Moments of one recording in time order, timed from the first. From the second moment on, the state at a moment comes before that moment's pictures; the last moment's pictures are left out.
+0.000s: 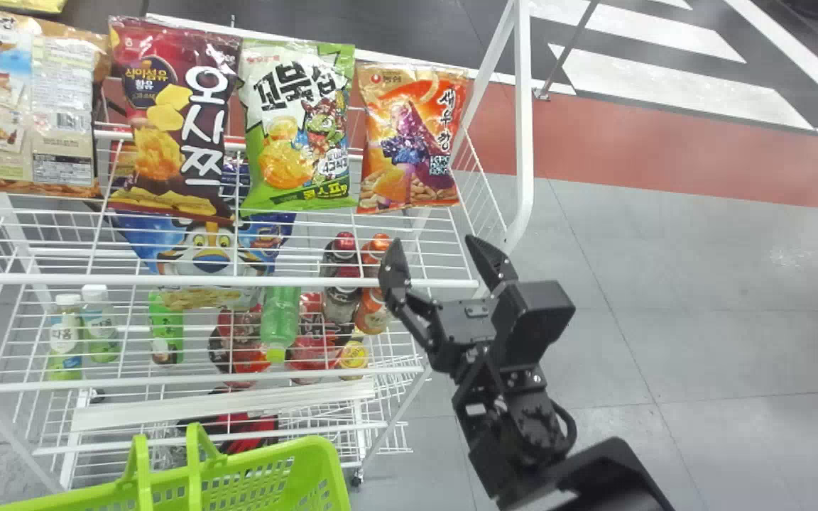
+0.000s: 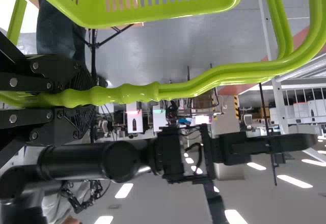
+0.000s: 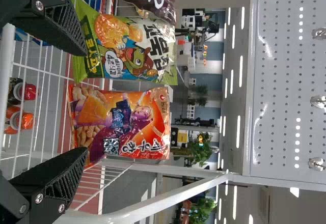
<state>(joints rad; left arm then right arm) 0.56 0.14 0.15 -2.20 0.73 1.57 -0.87 0.44 -0.22 0.13 -2.05 -0.10 0.08 -0.17</state>
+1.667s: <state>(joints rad) 0.58 0.17 0.10 -2.20 0.71 1.57 -0.86 -0.26 -0.16 0.10 -1.31 -0.13 0.13 -0.09</state>
